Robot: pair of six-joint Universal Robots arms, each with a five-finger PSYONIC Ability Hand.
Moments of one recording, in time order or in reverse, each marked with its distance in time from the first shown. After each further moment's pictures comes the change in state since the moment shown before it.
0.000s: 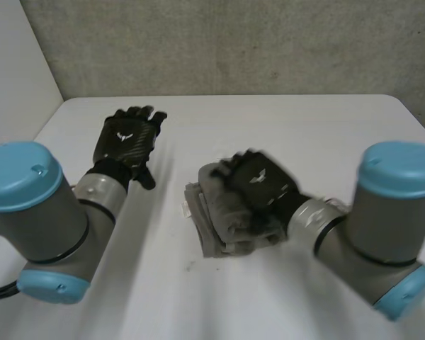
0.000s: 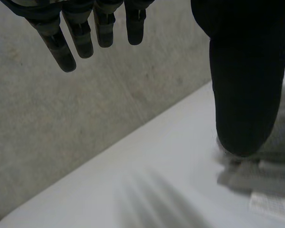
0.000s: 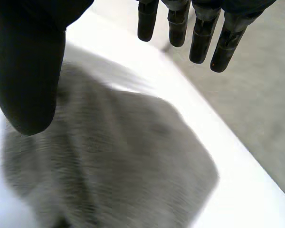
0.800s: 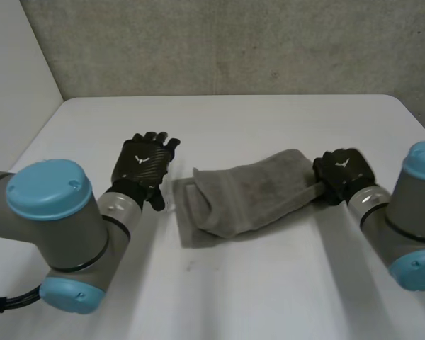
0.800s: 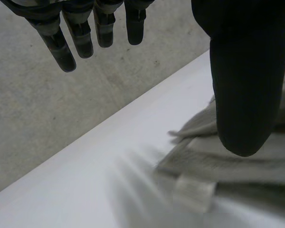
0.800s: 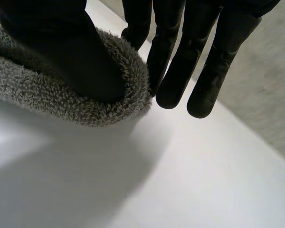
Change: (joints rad) left arm -0.031 -0.106 0.005 0.003 0.002 0.042; right arm -0.266 0.088 0.035 -0.115 0.251 0.021; left_hand 0.000 0.000 0.000 0.000 0.000; right_hand 1.124 0.934 0.968 0.959 0.896
